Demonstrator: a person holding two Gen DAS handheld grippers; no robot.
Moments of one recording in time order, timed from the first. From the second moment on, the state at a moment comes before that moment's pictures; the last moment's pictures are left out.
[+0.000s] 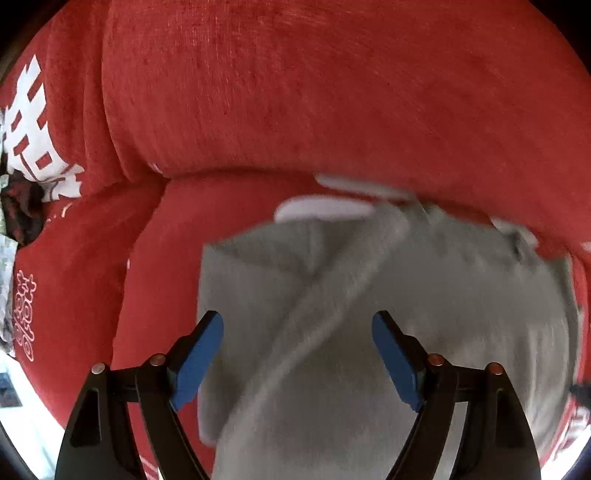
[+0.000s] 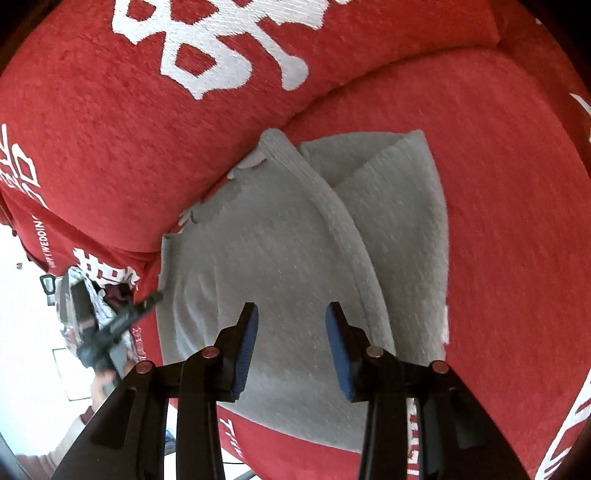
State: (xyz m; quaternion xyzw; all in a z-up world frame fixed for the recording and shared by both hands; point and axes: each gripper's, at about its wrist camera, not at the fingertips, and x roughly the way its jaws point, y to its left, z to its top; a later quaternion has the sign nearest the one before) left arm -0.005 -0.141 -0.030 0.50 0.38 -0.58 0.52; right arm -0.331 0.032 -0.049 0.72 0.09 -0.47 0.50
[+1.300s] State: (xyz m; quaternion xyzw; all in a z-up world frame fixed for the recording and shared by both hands) left arm 0.124 -0.053 -0.059 0.46 0.56 -0.64 0.25; right arm -0.080 0.063 -0.100 0.81 -0.10 -0.42 0.39
